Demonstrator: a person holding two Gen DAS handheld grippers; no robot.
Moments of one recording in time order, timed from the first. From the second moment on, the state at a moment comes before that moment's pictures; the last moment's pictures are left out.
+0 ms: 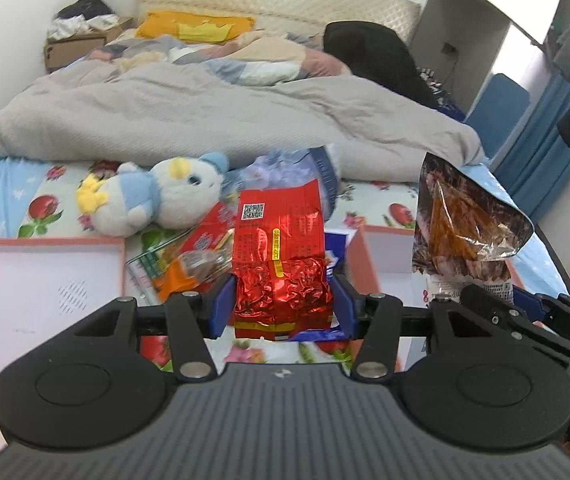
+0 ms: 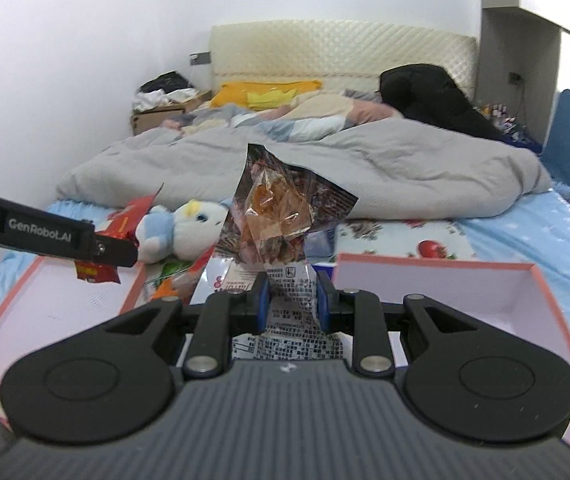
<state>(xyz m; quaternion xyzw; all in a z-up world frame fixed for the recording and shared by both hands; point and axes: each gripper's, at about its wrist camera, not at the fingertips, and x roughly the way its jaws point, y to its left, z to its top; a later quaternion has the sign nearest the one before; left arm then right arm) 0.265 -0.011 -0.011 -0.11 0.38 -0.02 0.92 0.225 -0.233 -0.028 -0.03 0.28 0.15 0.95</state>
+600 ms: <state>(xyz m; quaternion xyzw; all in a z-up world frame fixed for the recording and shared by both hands) 0.313 -0.125 -0.009 -0.09 0.39 -0.10 0.91 0.244 -0.320 -0.030 -0.01 0.28 0.07 0.96</state>
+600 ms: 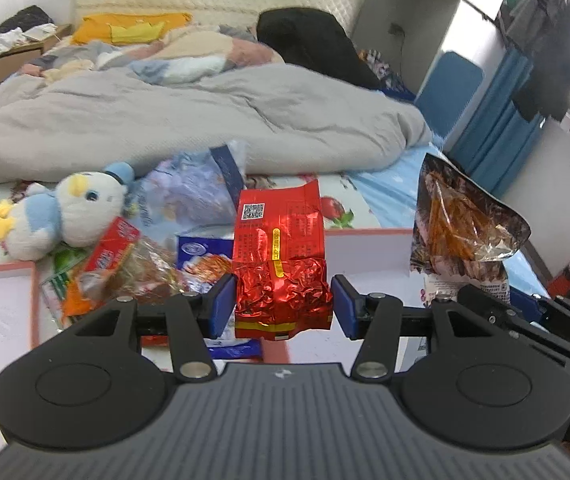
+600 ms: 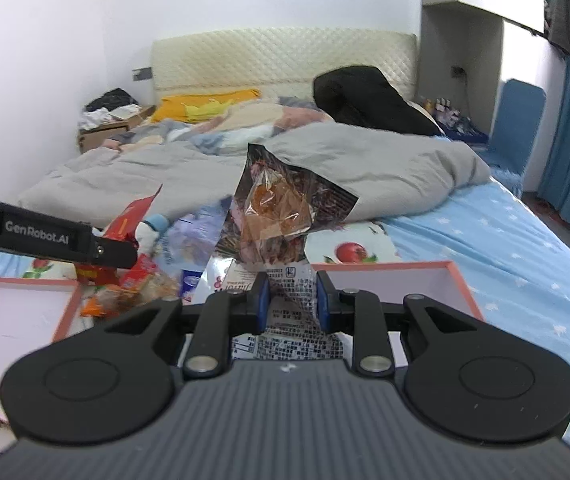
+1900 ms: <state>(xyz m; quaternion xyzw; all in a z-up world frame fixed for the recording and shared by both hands) 0.409 -0.240 -0.120 -0.02 0.50 -0.13 0.86 0.313 -0.411 -0.146 0.06 0.42 0.03 0.90</state>
